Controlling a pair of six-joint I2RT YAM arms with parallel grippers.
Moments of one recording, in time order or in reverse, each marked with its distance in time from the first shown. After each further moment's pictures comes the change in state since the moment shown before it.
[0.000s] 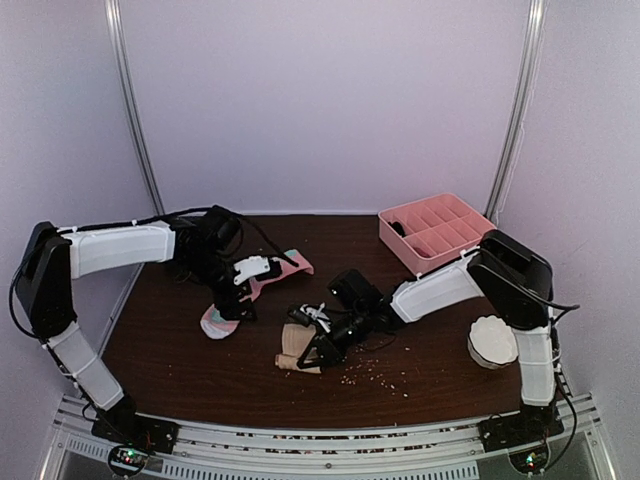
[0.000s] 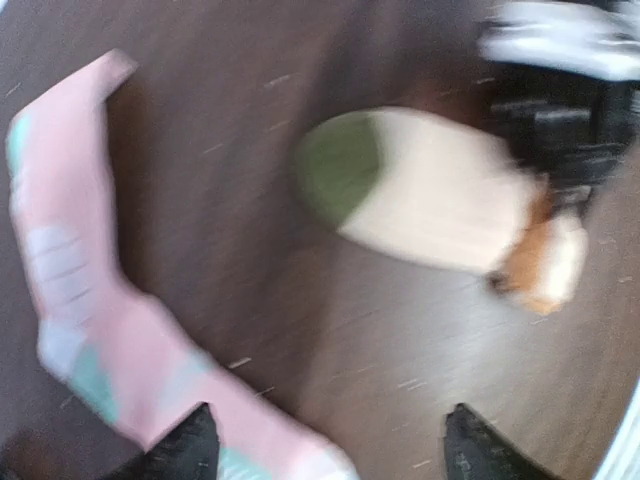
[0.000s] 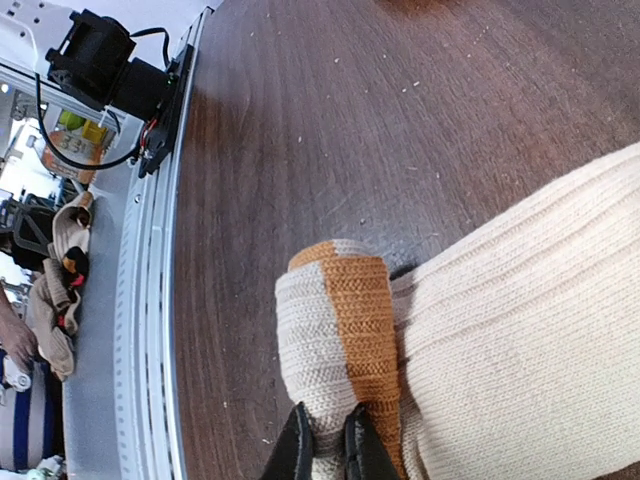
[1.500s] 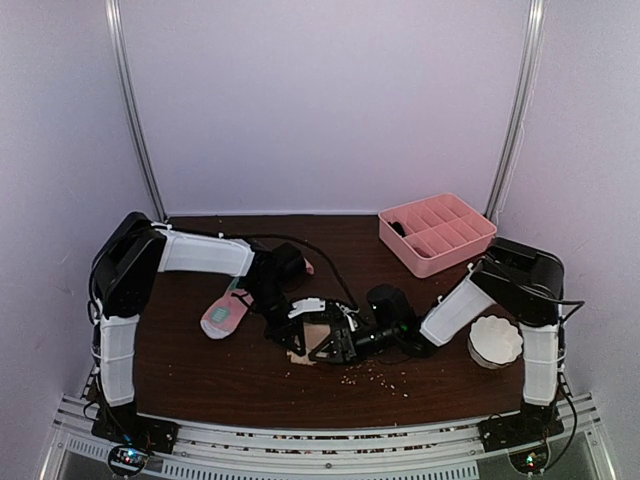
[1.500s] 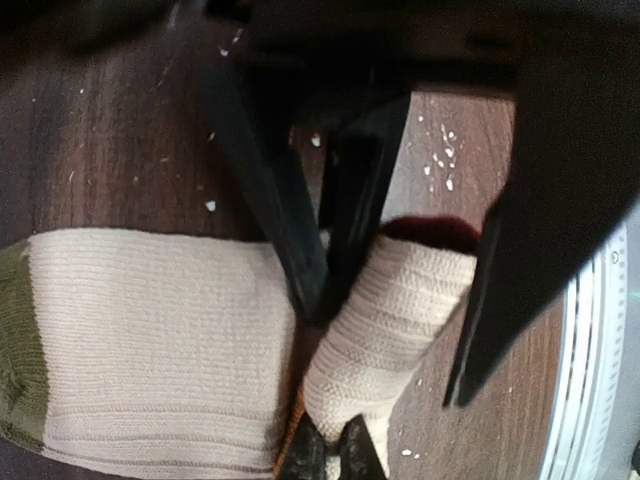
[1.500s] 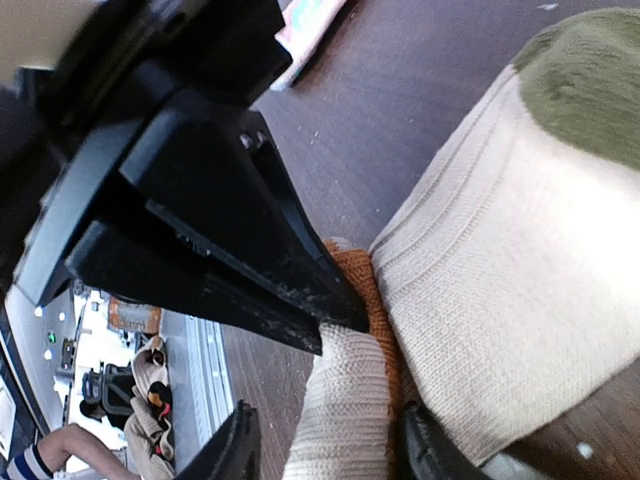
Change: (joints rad) left arm -0.213 0.441 0.256 -0.122 0.325 0.037; right arm -0.047 -0.055 -0.374 0.686 0.058 0.674
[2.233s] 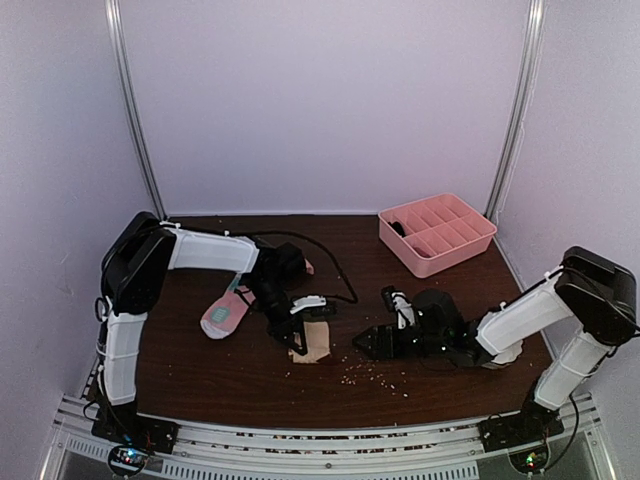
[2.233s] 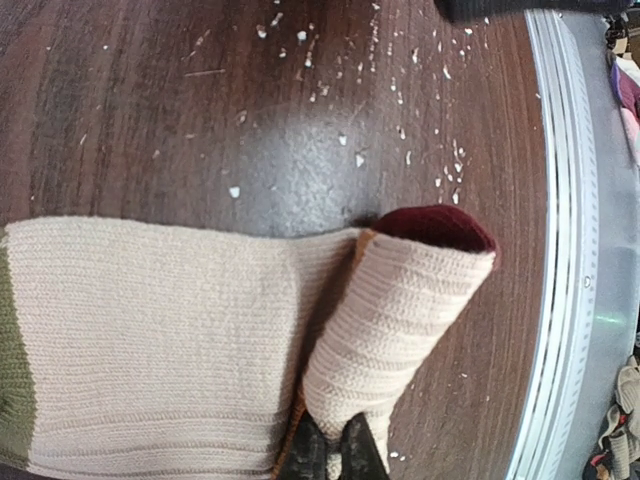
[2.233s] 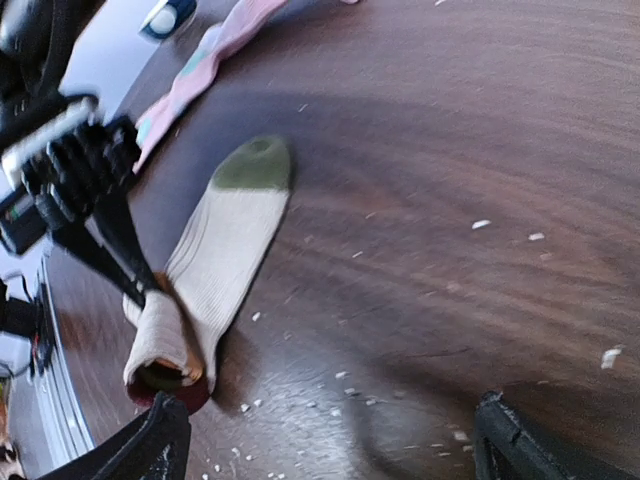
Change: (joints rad) left arm 0.024 0.069 0.072 -0.069 0.077 -0.068; right arm -0.035 -0.434 -0.337 -0.167 0.584 -0.171
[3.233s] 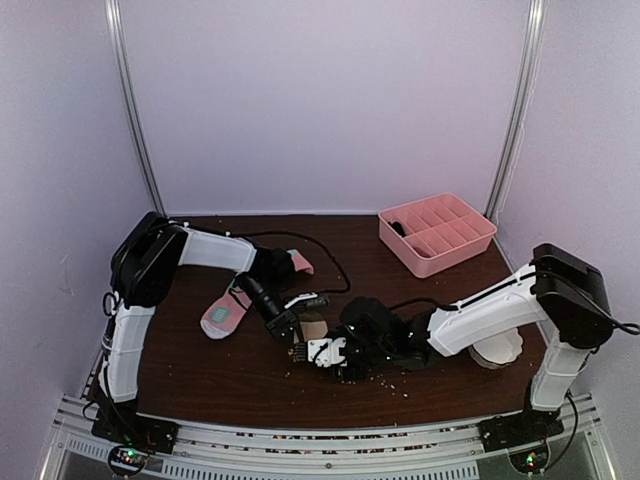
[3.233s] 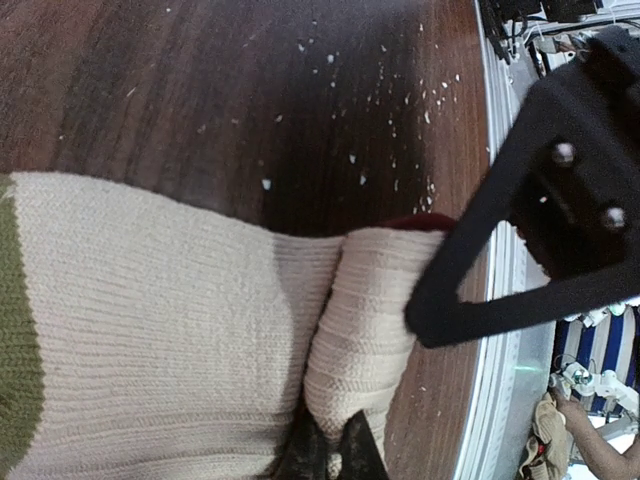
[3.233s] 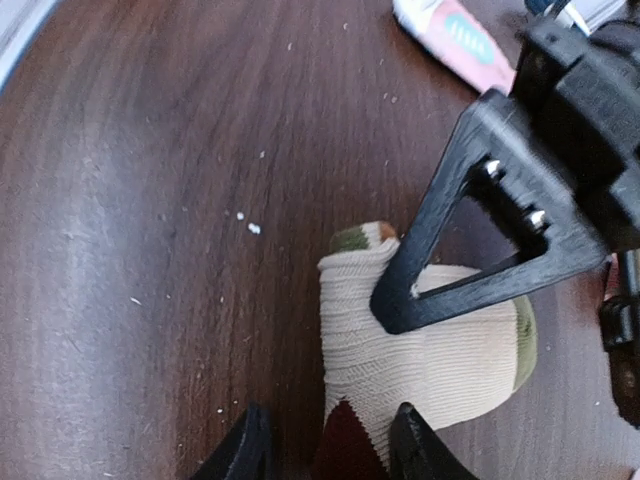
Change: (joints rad) left arm 0.077 0.092 0.019 -0.040 0.230 -0.064; right arm 0.282 0.174 0.410 -0.372 0.117 -1.223
